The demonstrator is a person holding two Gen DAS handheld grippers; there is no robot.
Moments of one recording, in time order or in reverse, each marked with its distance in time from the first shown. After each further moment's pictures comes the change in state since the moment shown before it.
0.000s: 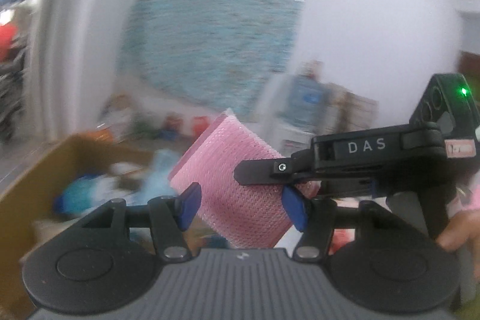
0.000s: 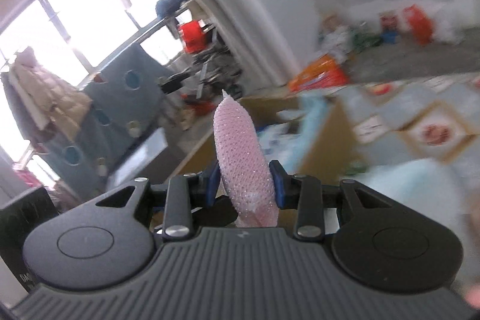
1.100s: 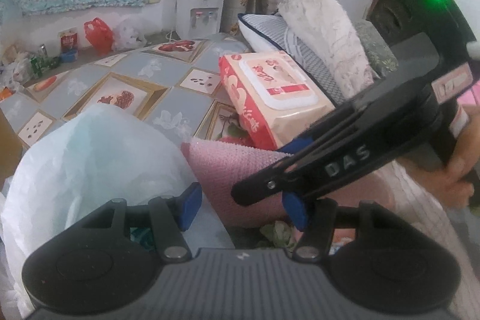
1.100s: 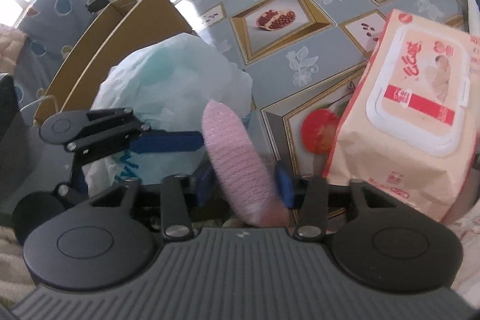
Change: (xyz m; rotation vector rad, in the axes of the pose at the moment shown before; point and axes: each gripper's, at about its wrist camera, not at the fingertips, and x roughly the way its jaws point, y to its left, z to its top) left arm 0.199 -0.176 -0.101 0.343 0.516 -0.265; right arm -0.052 -0.233 -0.057 0.035 0.363 -0.254
